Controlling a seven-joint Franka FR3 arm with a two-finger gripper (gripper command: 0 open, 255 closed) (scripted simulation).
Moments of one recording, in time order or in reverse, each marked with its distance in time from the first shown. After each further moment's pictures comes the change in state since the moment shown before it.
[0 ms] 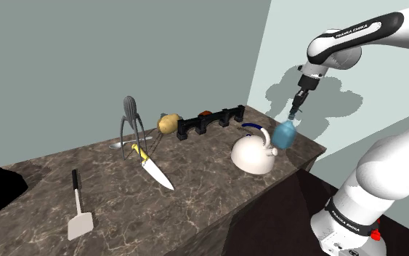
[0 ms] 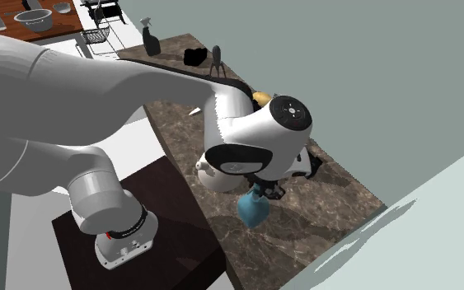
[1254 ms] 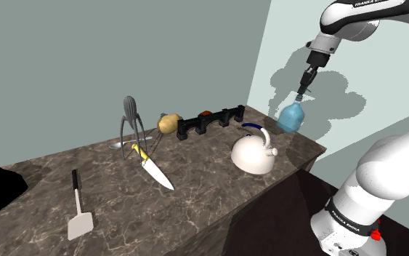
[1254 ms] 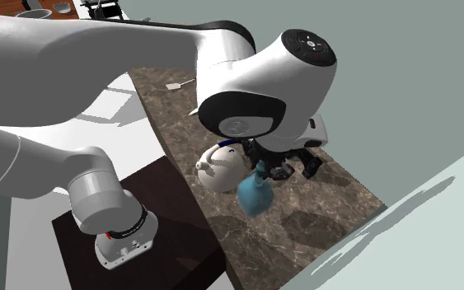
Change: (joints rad) arm 0.000 -0.063 0.048 0.202 -0.007 -0.260 0.045
